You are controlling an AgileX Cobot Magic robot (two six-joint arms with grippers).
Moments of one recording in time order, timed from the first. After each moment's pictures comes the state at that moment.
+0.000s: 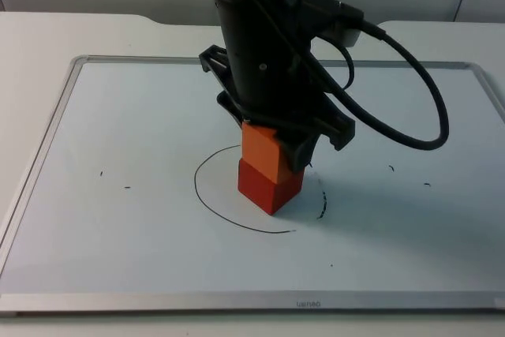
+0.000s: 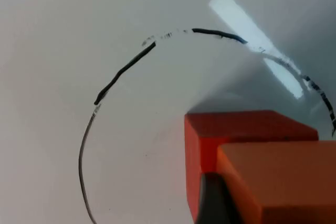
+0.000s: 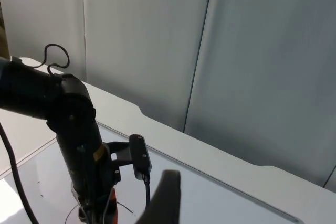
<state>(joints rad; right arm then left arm) 0.65 0.49 -1.03 -0.24 0.88 0.00 -0.70 2.17 -1.64 -0.07 0.91 0.13</state>
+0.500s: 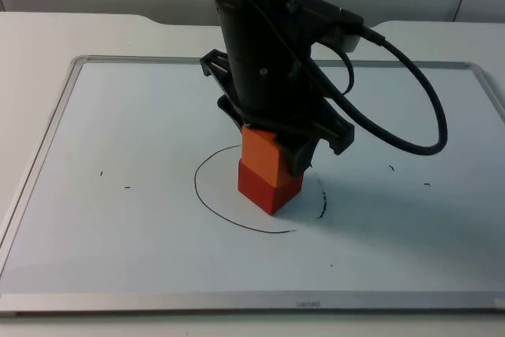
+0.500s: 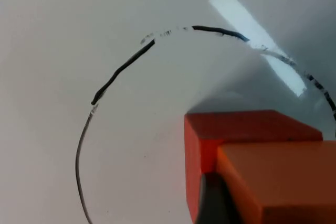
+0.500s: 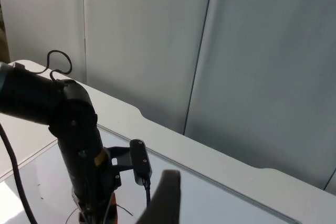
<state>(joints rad) 0.65 0.49 -1.03 -0.24 0.87 0.00 -0.70 2.18 -1.65 -0.07 0.91 0.13</state>
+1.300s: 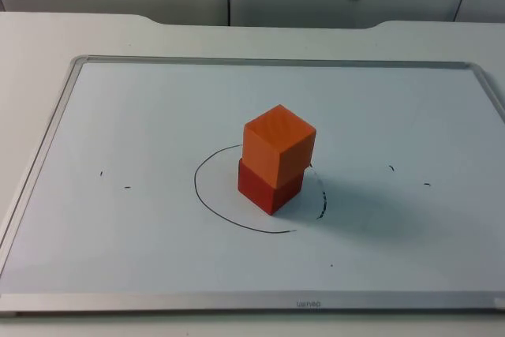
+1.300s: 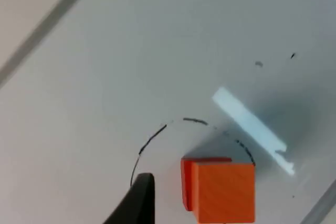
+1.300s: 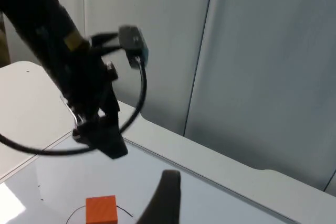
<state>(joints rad) 0.65 0.49 -1.03 -0.24 0.86 0.00 -0.70 1.86 -1.88 -0.07 1.12 0.13</state>
